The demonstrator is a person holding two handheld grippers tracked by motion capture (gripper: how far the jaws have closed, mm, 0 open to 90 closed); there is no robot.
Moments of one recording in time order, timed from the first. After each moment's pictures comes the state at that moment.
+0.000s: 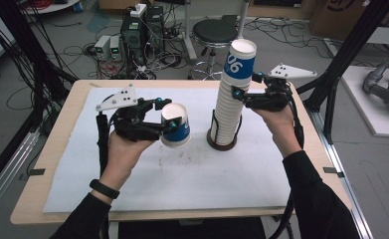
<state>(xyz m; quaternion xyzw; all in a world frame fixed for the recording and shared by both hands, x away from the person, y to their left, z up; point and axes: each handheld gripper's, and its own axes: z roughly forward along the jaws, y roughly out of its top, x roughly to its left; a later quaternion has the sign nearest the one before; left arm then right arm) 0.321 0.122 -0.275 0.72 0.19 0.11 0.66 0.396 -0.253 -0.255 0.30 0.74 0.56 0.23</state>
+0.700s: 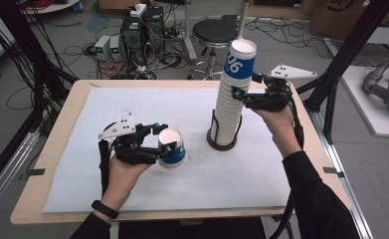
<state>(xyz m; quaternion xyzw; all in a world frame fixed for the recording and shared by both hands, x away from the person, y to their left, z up) 0.303 0.133 -0.340 0.72 0.21 0.08 0.65 0.395 -0.253 -0.255 0.30 0.74 0.56 0.23</state>
